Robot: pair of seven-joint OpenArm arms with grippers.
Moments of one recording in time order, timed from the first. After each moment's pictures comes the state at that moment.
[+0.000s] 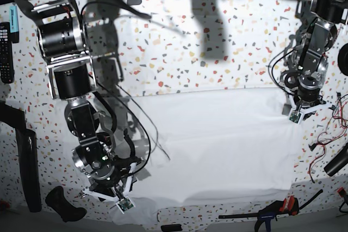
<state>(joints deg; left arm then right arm) -9.1 -25.1 16.3 61.8 12.0 9.6 11.4 37.0 11.6 -13.5 58.9 -13.7 15.2 -21.8</state>
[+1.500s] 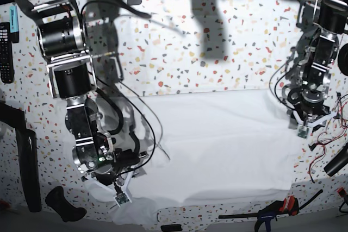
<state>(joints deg) -13.1 -25.6 16.3 63.9 -2.6 10.4 13.8 36.2 11.6 -13.5 58.9 2.6 14.9 -33.6</state>
